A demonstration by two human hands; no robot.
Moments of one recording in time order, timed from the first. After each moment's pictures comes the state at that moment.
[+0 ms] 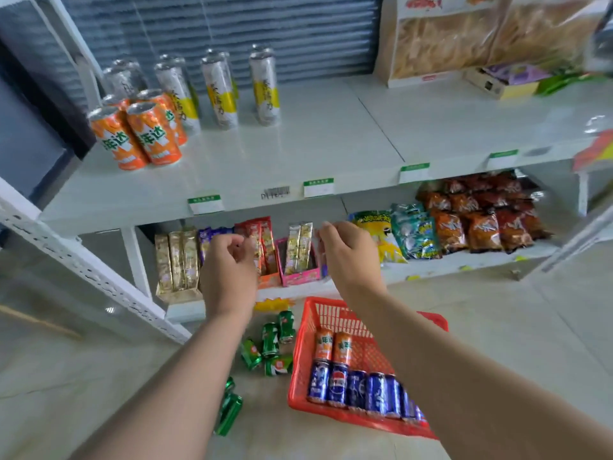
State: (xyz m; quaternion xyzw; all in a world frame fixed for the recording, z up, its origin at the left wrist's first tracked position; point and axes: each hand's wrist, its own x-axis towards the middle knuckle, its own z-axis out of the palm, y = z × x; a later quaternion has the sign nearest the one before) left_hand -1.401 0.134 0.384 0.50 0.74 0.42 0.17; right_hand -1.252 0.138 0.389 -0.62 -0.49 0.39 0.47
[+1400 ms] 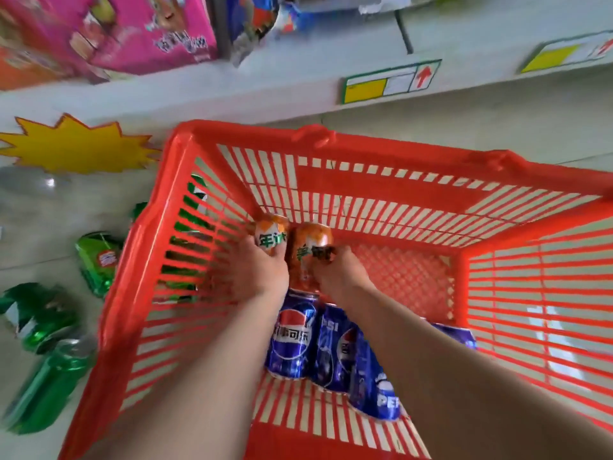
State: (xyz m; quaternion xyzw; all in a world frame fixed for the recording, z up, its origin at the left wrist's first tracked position) left_hand -1.261 0.216 -0.232 0.37 0.87 0.09 0.32; right_hand -1.150 0.207 -0.247 -0.74 -0.36 0.56 0.10
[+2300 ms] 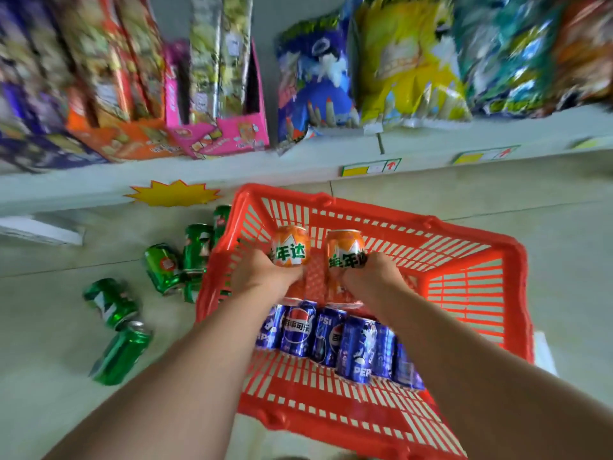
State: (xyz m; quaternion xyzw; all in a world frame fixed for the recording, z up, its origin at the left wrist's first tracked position) left_hand -1.273 0.207 -0.076 0.36 0.83 0.07 0.43; right_hand -1.115 0.202 -0.087 -0.74 -0.35 0.57 0.05
